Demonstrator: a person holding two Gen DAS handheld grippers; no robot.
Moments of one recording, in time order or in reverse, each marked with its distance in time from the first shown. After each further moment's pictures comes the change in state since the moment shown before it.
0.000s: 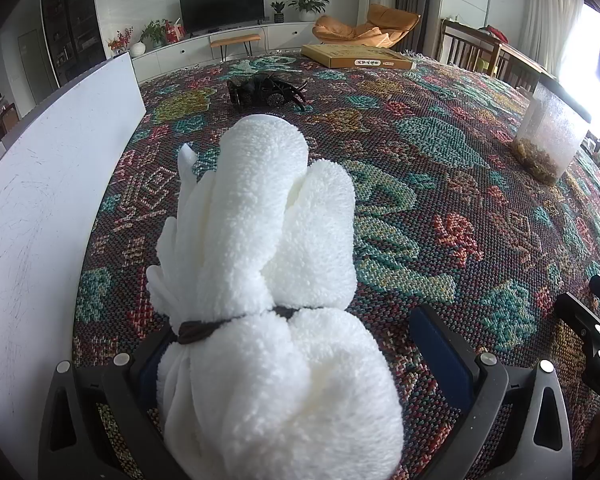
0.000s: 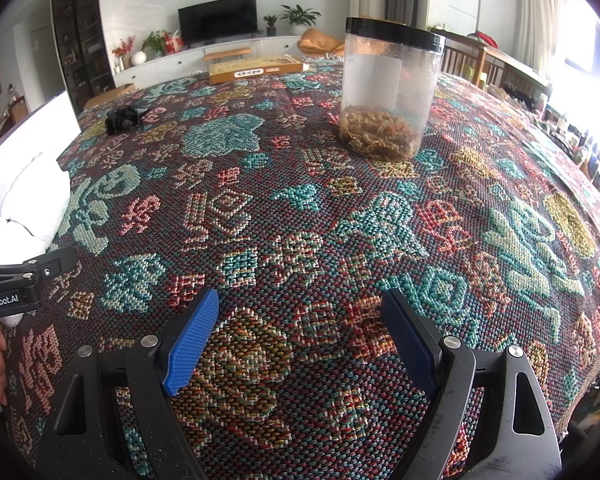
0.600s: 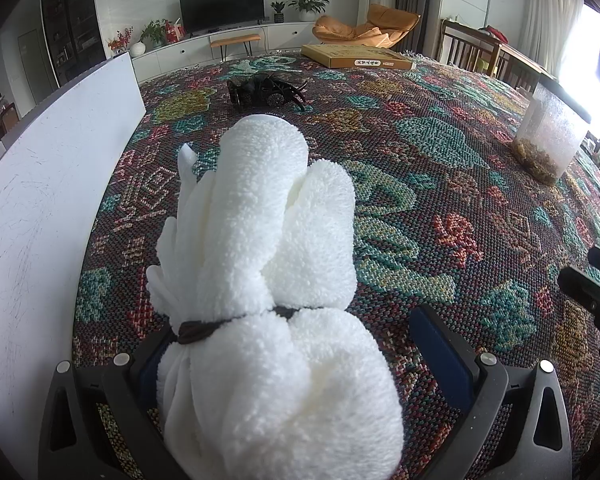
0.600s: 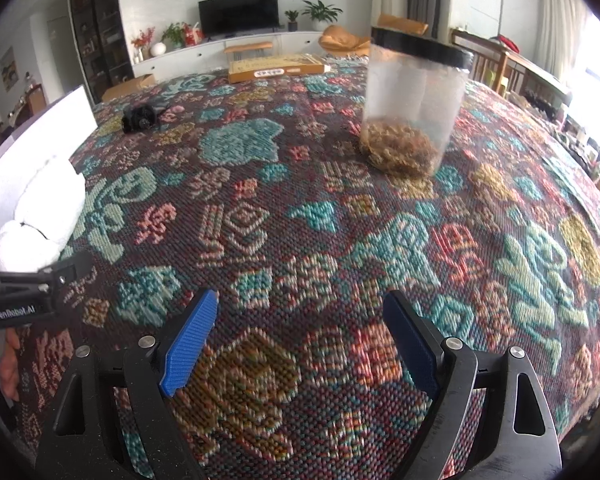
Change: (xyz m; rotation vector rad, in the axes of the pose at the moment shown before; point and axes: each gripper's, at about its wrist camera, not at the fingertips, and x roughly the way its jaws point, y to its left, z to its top) left arm 0.000 0.000 0.000 0.000 0.000 -0.001; right arm 0.008 0.006 0.042 -0.085 0.001 0.119
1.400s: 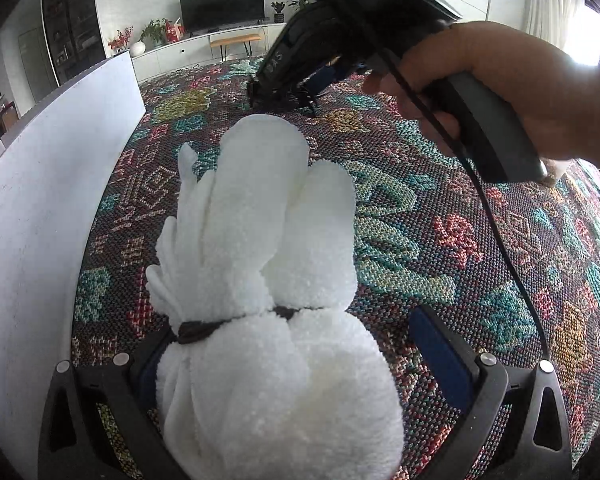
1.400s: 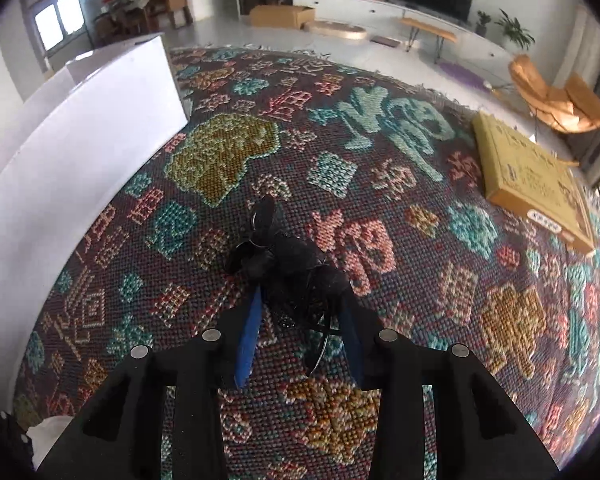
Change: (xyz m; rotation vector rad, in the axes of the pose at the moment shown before) left arm -0.001 -0.001 0.000 -0.002 0.000 -0.002; right arm 0.176 0.150 0.180 -0.370 0.211 0.299
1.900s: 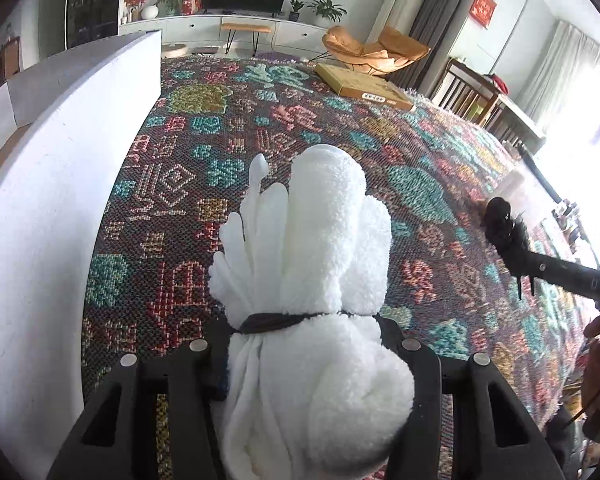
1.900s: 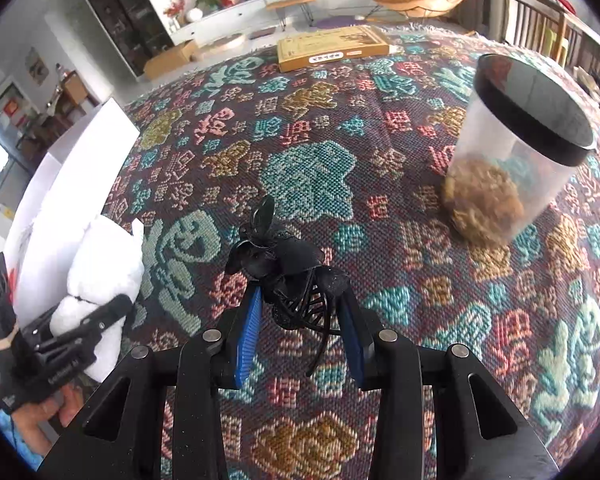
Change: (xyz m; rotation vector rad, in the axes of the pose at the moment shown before) left arm -0.046 0.032 0.017 -0.204 -0.013 -0.196; right arm -0.177 -0.032 -0.183 0.438 -0.055 -0.045
